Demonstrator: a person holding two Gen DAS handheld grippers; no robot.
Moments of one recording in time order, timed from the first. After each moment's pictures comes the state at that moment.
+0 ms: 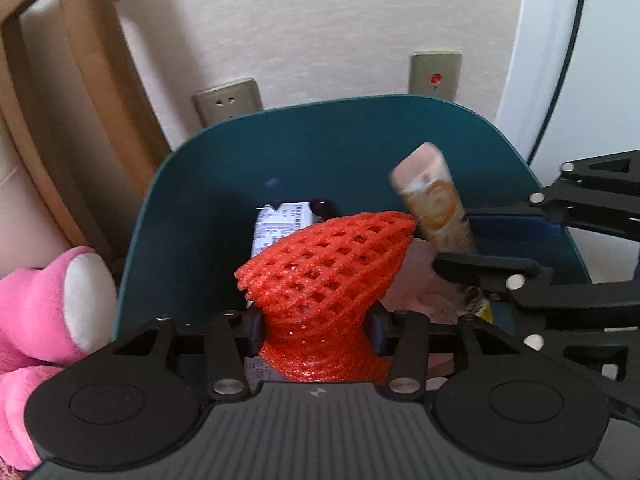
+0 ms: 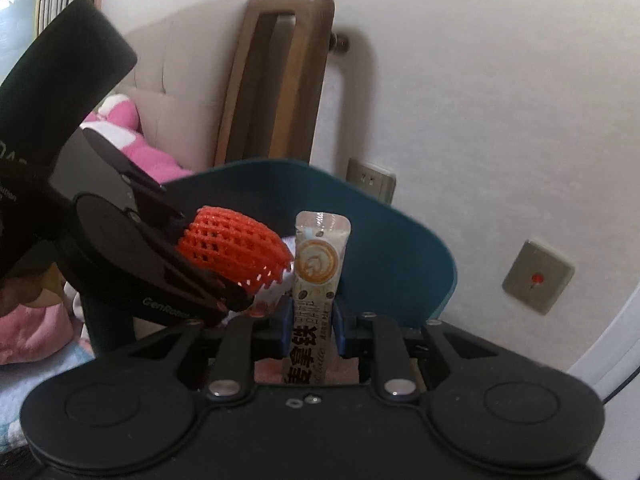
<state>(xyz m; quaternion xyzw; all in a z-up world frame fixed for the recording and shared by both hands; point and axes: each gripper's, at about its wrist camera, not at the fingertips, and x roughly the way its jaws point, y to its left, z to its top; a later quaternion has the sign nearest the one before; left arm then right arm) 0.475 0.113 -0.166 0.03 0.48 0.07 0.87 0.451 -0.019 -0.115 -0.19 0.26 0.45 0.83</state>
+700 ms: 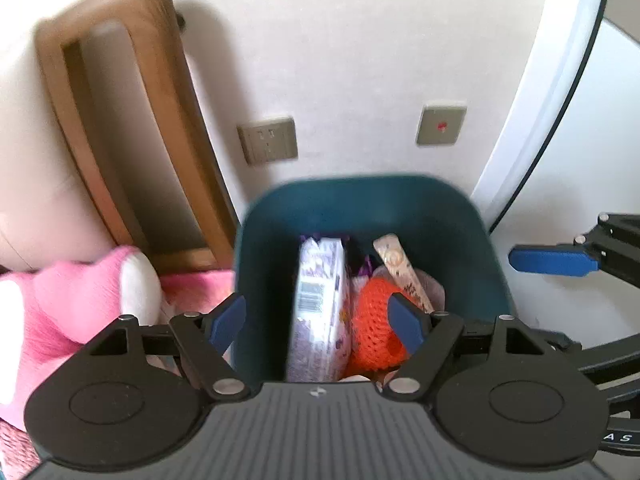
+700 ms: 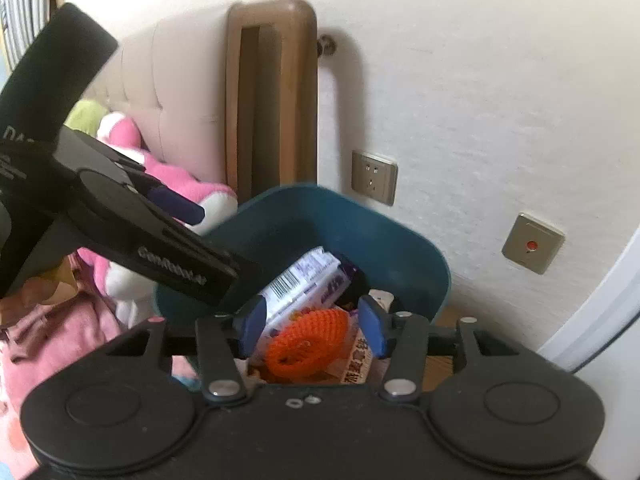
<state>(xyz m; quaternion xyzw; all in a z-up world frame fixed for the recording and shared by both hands) 0.450 0.141 -0.054 -0.01 0.48 0.08 0.87 0.440 -0.019 -0.023 -0.14 0.36 0.42 0.82</state>
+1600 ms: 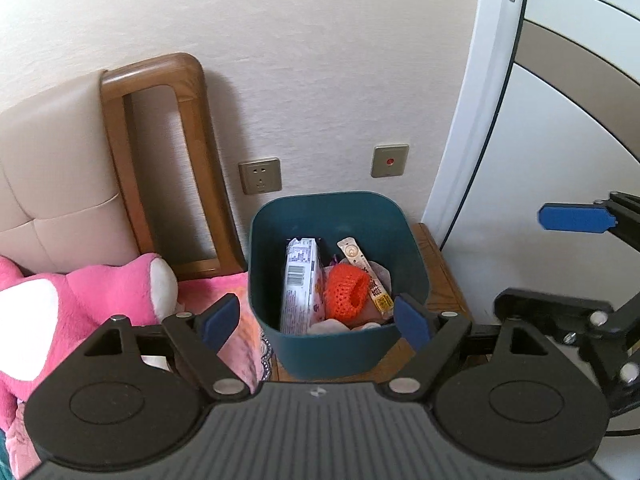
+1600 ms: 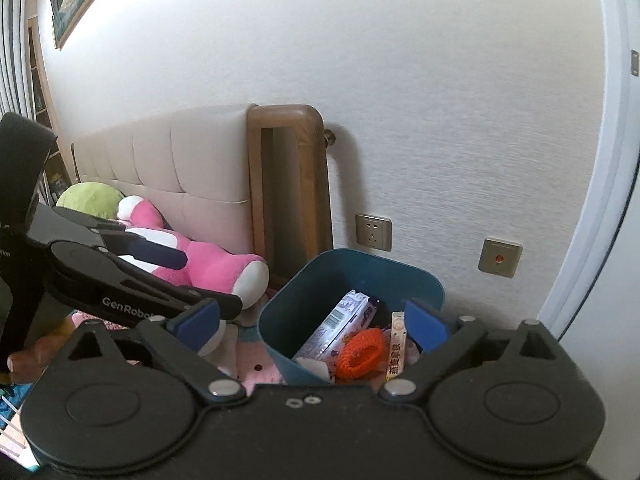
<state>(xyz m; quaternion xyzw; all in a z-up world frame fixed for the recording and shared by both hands) 0.312 0.113 0.037 -0.02 0.42 0.05 0.90 0.332 -0.059 0.081 -0.05 0.31 0.38 0.87</state>
